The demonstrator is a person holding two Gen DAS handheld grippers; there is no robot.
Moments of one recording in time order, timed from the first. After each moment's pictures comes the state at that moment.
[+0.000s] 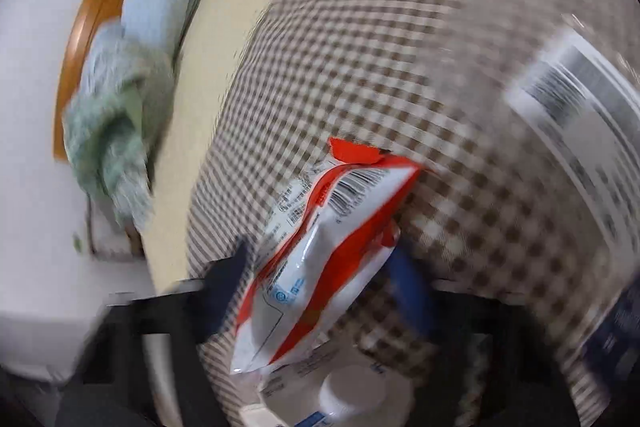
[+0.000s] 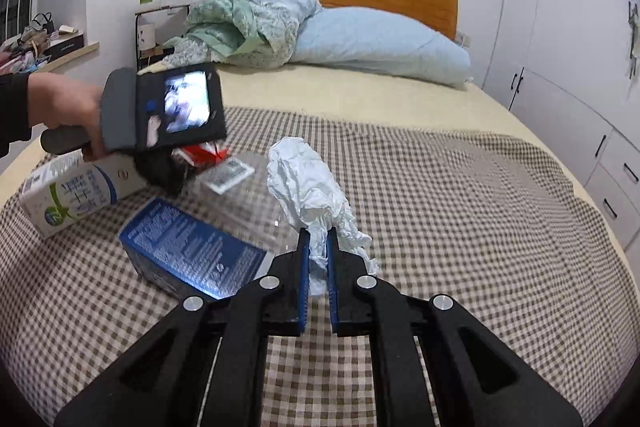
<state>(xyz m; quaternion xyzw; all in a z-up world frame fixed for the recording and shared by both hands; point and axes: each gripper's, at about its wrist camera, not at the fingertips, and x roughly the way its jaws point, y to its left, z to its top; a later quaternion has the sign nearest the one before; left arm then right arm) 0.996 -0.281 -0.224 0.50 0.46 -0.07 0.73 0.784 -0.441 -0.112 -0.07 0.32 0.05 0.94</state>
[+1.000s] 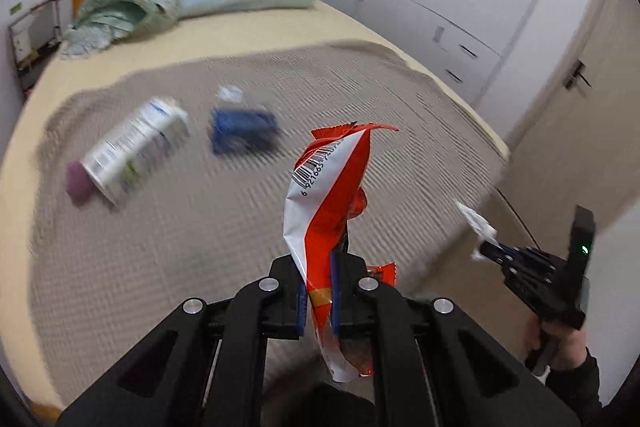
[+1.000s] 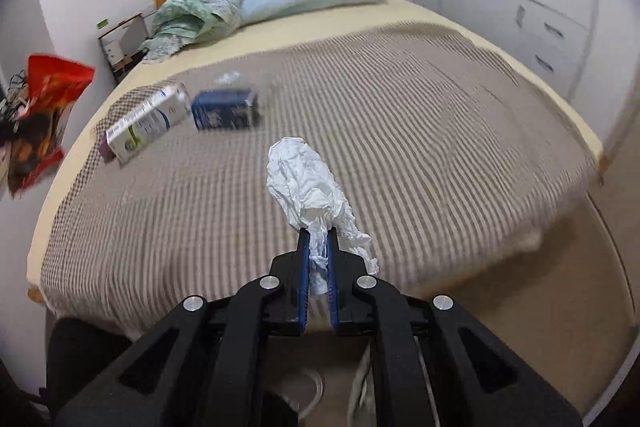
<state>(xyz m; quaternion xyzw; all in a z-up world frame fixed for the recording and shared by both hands) 0.498 -0.231 -0.001 0.00 0.45 -0.27 0.85 0.418 -0.529 -0.062 0.08 0.41 -0.03 0.91</state>
